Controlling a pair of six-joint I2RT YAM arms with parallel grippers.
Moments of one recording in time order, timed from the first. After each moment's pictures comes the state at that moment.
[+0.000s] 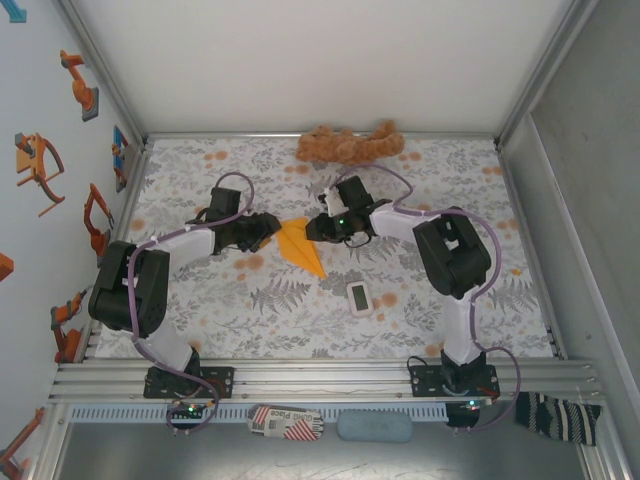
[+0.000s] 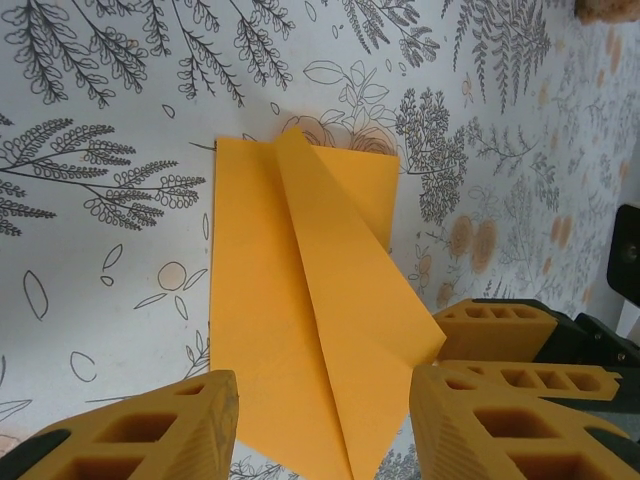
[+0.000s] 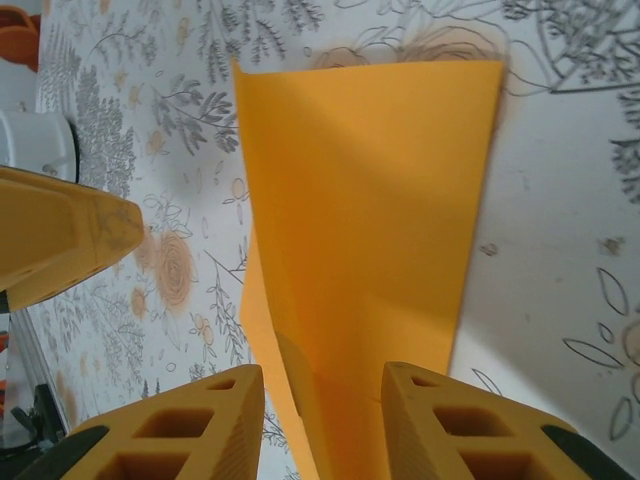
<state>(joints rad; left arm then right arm) -0.34 1.66 0.88 -0.12 0.46 -0.87 0.57 2.06 1.31 -0.19 -0.65 0.45</state>
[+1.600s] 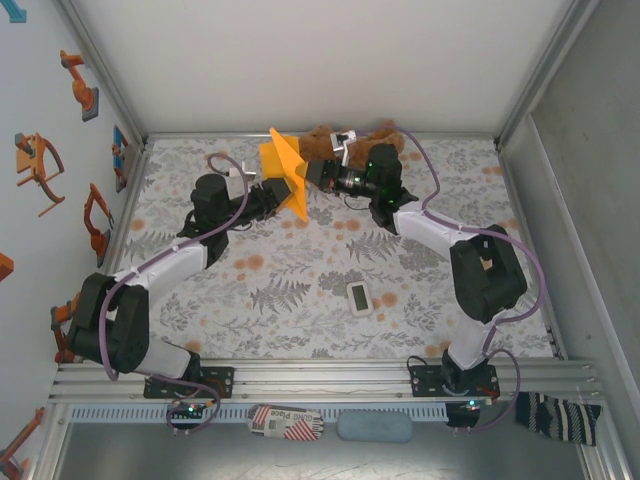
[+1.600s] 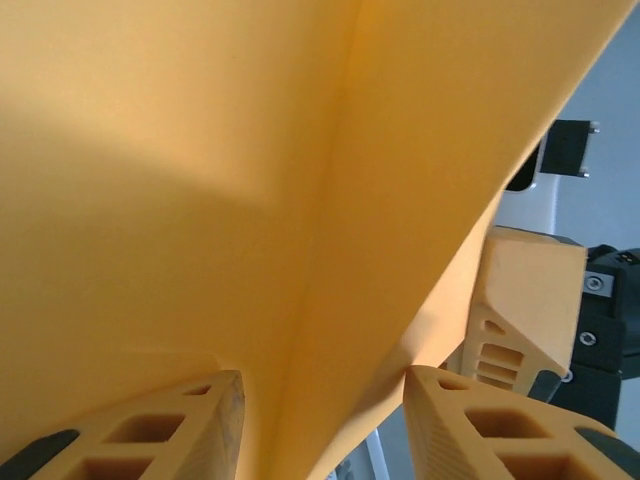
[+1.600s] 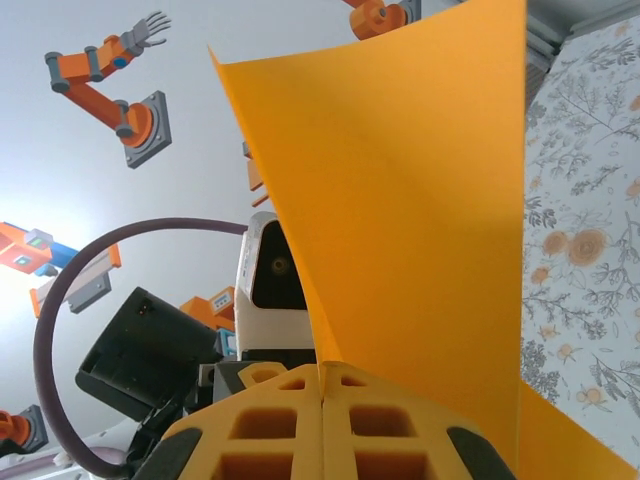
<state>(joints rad) -0.41 1.44 0.82 0.49 0.69 -1.09 0.52 1.79 1.23 0.60 -0.84 1.10</state>
